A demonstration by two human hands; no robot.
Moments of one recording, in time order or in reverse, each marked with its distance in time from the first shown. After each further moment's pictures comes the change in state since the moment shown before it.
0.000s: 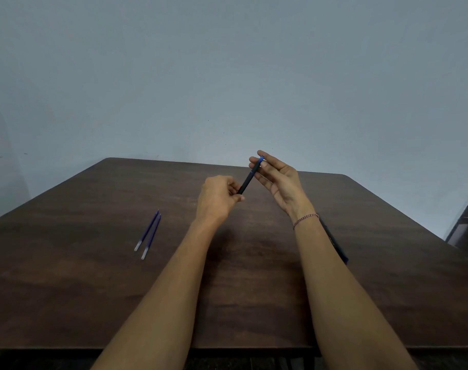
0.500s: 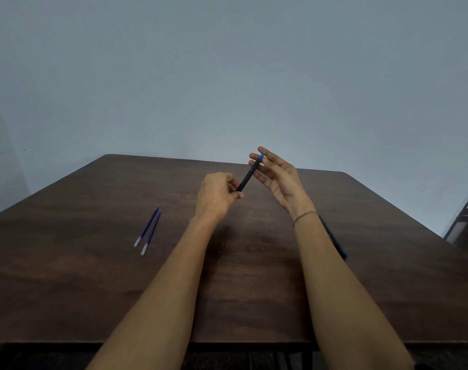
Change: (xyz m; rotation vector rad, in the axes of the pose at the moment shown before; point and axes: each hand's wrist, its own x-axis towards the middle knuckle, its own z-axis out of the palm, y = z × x) left_hand 0.000 0.000 0.000 0.006 -0.025 0.000; right_hand 0.003 0.001 -0.002 0.007 0.003 0.033
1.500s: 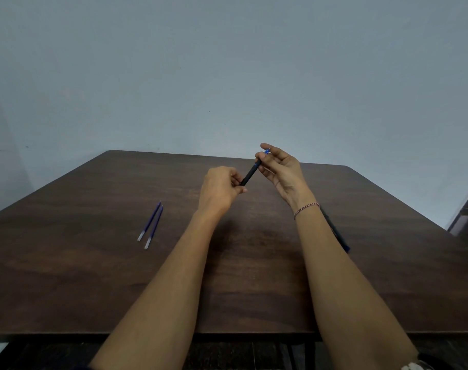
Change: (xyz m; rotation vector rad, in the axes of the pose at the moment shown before) left_hand 0.000 0.000 0.000 -0.012 0.008 0.017; right_hand -0.003 -0.001 0.003 -0.100 0.068 -0.022
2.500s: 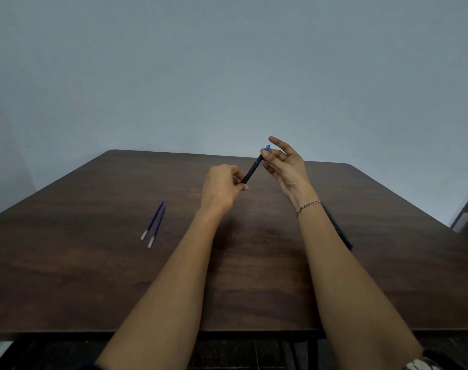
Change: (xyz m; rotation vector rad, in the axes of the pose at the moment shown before) left_hand 0.000 -0.003 0.000 -0.003 0.026 0.021; right_hand -0.002 -0.002 0.000 -0.011 0.050 -0.033
